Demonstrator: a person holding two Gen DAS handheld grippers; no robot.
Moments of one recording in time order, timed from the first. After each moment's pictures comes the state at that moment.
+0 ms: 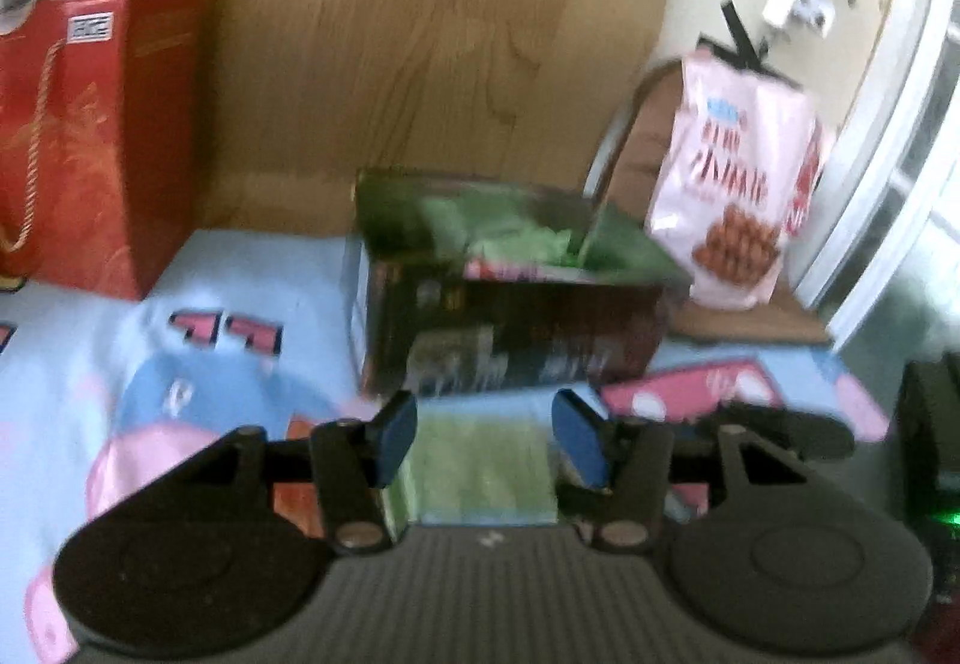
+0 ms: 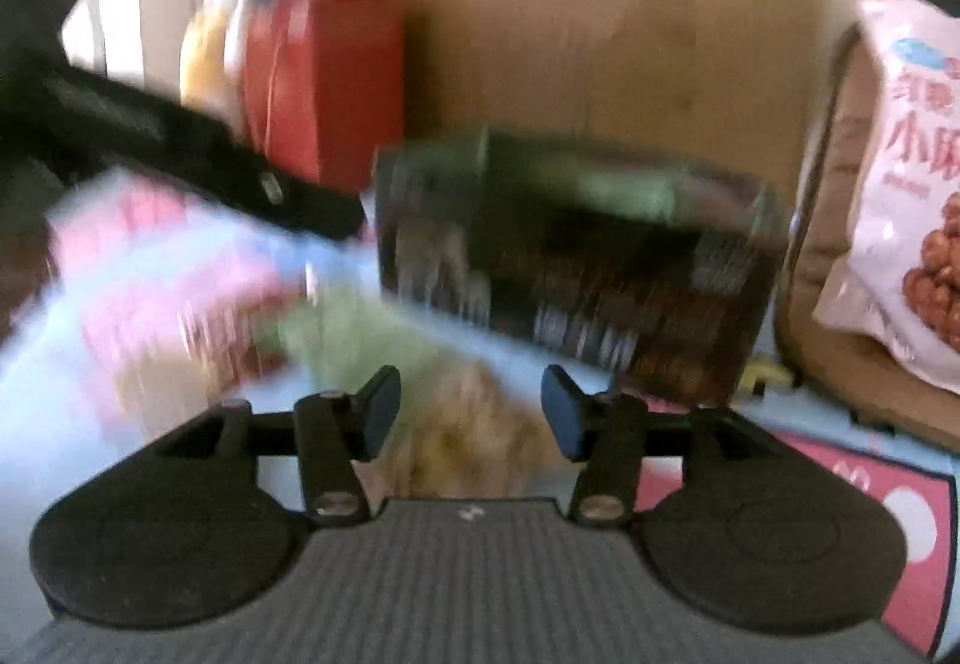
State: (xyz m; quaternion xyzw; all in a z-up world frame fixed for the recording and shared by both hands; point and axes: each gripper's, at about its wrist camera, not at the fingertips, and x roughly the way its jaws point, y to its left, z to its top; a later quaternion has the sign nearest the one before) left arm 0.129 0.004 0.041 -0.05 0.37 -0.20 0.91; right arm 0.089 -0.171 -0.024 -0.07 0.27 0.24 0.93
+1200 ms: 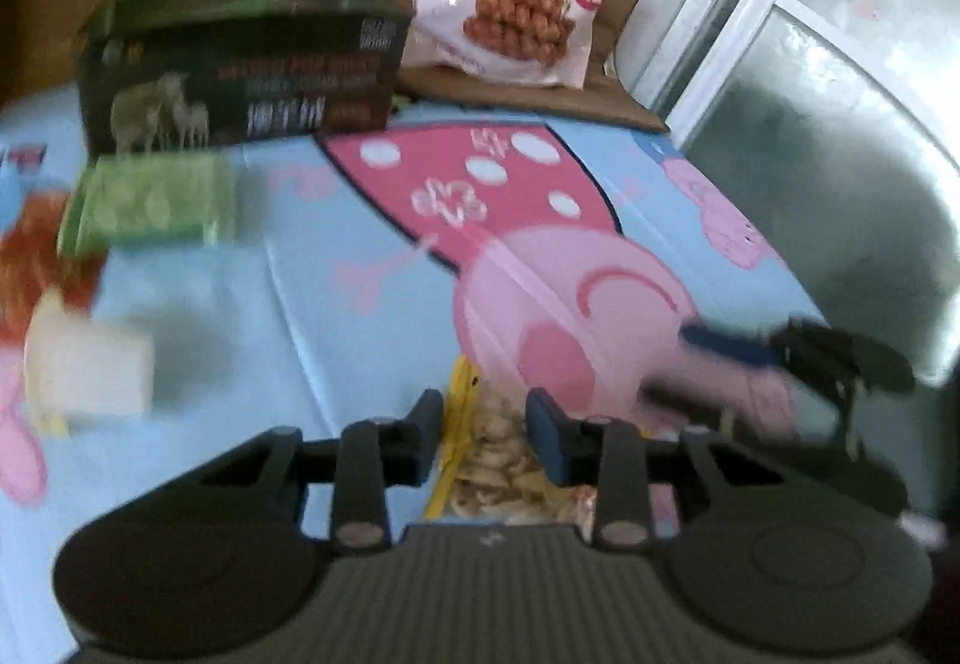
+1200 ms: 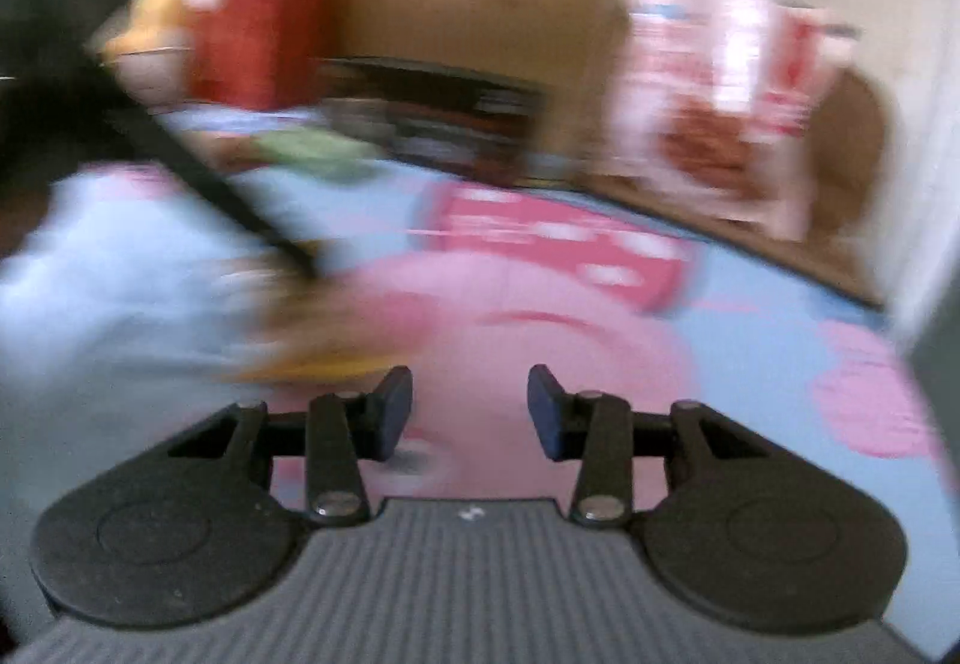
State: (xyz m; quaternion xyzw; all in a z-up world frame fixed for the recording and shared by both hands) left arm 0.031 -0.077 0.001 -0.01 0.46 -0.34 0.82; right arm -0.065 -0.257 -0.031 -0.06 0.27 0.09 0.96
